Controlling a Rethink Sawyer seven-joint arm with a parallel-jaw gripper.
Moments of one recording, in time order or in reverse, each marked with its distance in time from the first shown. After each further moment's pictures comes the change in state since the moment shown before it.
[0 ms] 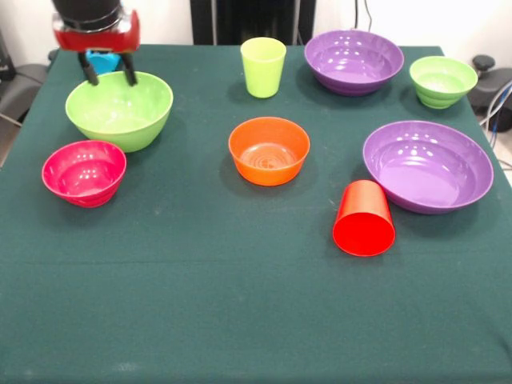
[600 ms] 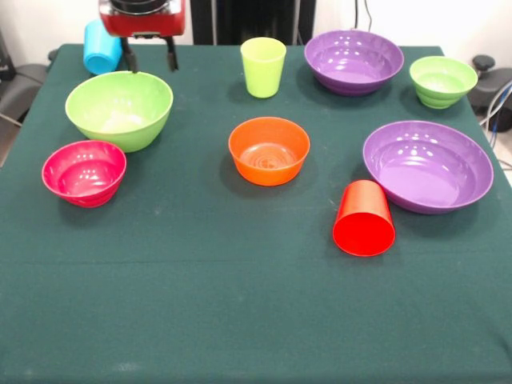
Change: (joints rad) arm 0.098 -0.068 -0.008 0.069 0.037 -0.013 0.002
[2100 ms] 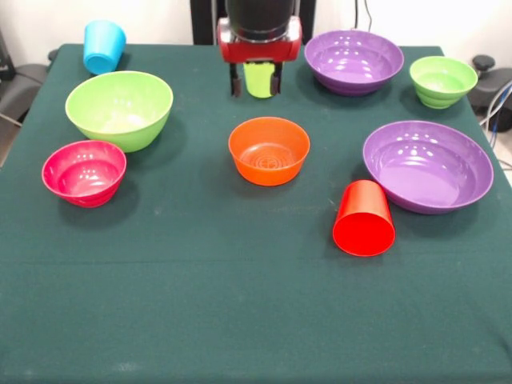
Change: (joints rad) arm 0.299 0.064 -0.129 -0.036 0.129 -0.108 0.135
